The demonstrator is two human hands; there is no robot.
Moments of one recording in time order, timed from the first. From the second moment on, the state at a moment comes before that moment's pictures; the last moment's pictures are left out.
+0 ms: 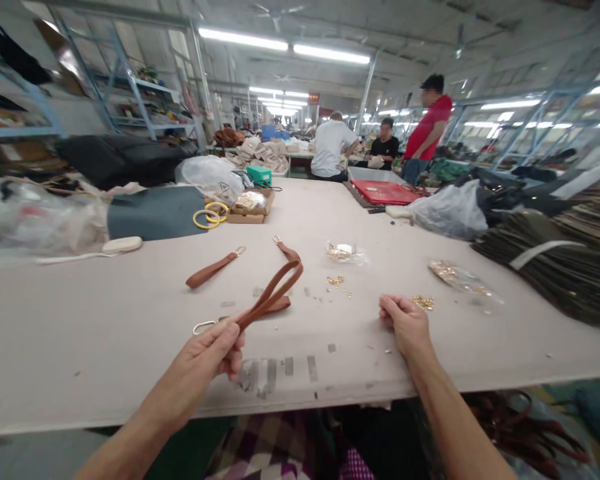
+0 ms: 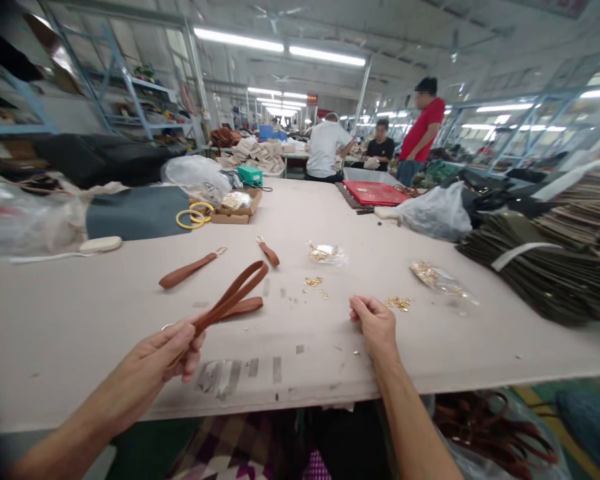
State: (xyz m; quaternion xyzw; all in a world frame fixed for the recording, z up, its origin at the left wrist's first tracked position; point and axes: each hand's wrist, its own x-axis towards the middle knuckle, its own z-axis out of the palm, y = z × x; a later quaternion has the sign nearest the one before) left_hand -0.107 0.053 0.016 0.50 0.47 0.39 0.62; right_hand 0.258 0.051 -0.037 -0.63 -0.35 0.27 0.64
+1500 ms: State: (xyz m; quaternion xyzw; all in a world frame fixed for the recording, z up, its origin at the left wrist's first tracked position) left_hand -0.003 -0.026 -0.016 0.75 0.32 0.37 0.45; right_hand 0.150 -0.077 -0.039 -0.49 -0.40 0.48 0.60
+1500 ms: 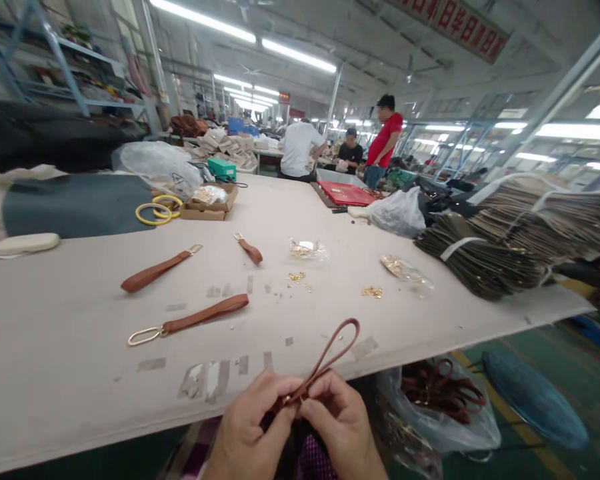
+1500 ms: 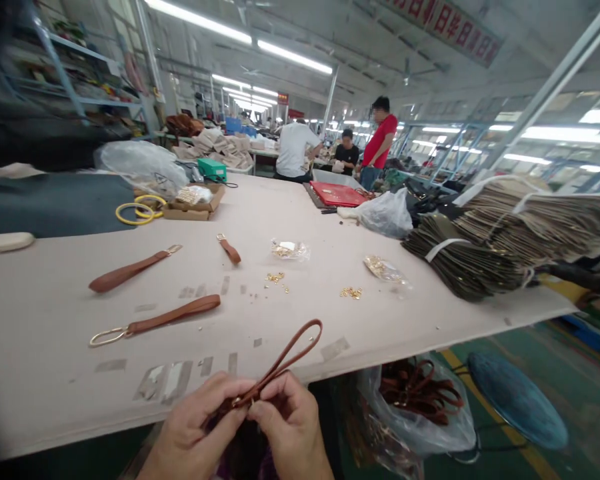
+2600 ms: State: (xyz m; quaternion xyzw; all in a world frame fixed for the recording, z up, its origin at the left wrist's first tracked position) left_hand -0.004 0.019 -0.039 0.47 0.51 0.34 0.64; right_hand 0.355 0.050 -0.026 -0.75 -0.65 -0.13 0.03
